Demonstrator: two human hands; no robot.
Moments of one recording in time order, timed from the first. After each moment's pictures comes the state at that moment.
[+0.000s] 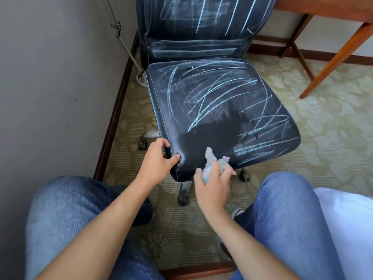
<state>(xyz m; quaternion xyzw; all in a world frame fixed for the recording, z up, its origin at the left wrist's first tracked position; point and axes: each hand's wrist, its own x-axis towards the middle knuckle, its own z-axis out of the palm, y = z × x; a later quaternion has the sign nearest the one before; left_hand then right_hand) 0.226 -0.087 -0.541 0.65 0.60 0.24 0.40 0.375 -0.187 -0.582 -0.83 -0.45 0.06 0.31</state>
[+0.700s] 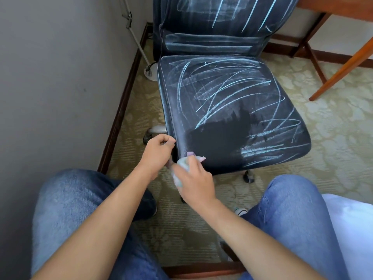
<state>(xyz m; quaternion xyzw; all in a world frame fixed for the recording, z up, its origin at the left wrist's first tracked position) 0.219 -0.073 -0.524 0.46 0.61 0.32 0.56 0.342 -0.166 -0.571 -0.65 -0.75 0.01 0.12</state>
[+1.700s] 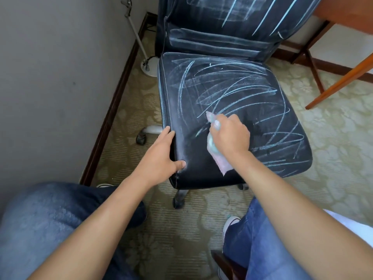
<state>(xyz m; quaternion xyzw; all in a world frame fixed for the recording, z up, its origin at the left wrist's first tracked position) 0.214 -0.055 -0.521 0.70 0.55 0.14 0.43 0.433 -0.023 -0.506 -0.80 -0.59 0.02 0.09</state>
